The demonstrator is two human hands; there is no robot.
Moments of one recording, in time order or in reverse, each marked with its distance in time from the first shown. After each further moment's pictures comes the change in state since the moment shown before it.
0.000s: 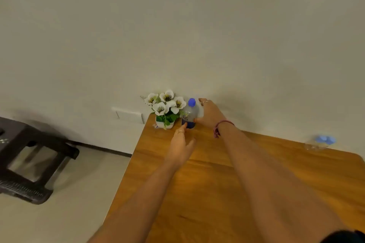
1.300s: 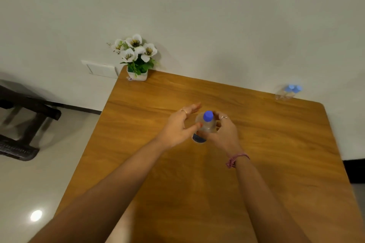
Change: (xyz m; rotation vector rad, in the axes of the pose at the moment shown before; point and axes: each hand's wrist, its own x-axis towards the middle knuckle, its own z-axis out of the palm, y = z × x) left_hand -0.092 0.032 0.071 -0.012 -0.244 0.230; right_hand -0.221 0.107 0.030 0.447 0.205 0.233
